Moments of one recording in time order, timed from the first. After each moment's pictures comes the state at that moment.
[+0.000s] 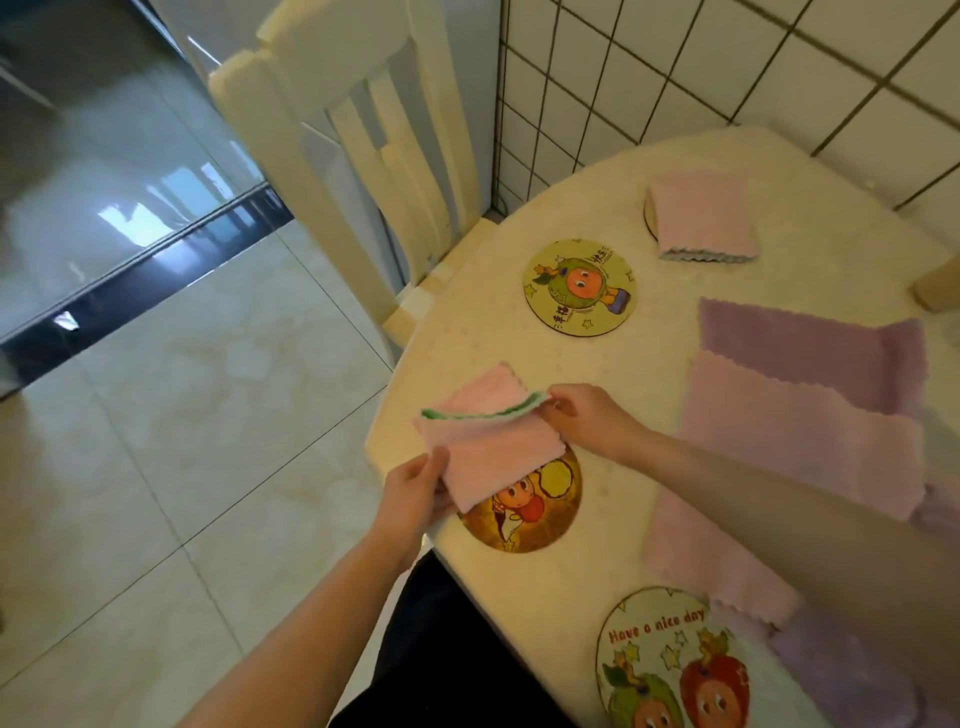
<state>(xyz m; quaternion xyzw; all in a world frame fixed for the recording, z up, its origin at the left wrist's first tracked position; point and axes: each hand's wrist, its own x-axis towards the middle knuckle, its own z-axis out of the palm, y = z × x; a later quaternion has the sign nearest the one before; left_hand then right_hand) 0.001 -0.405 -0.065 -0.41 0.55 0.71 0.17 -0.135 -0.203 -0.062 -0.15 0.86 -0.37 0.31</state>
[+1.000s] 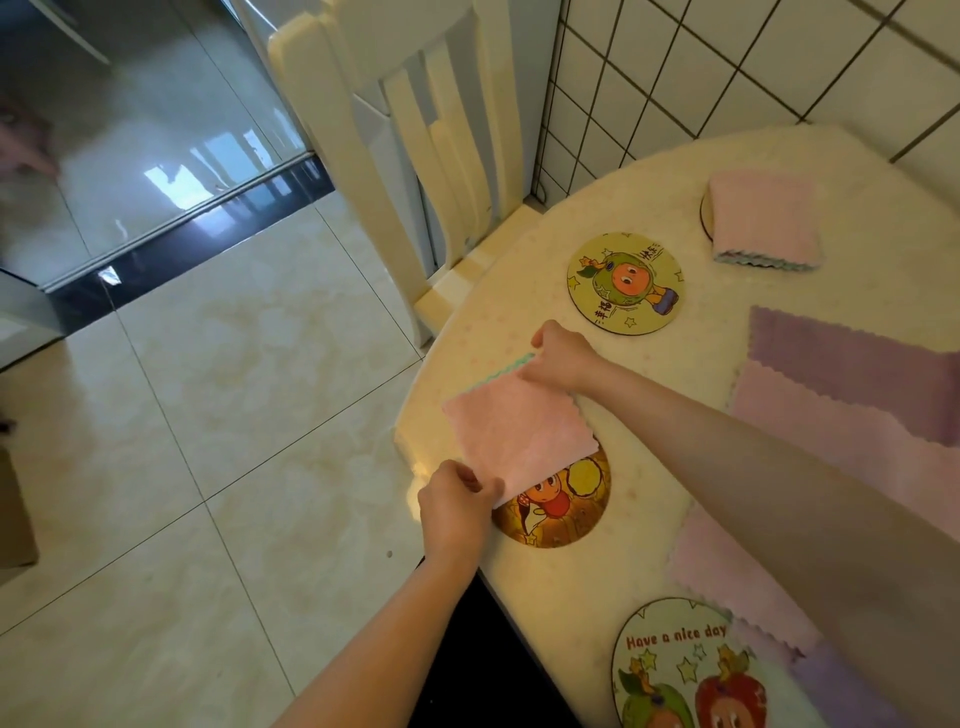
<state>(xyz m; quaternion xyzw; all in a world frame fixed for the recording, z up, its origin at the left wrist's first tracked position) 0.014 -0.372 -0.069 -0.46 0.76 0.45 0.12 -0.181 -0.292 -0.056 -0.10 0.91 -0.22 0.34</state>
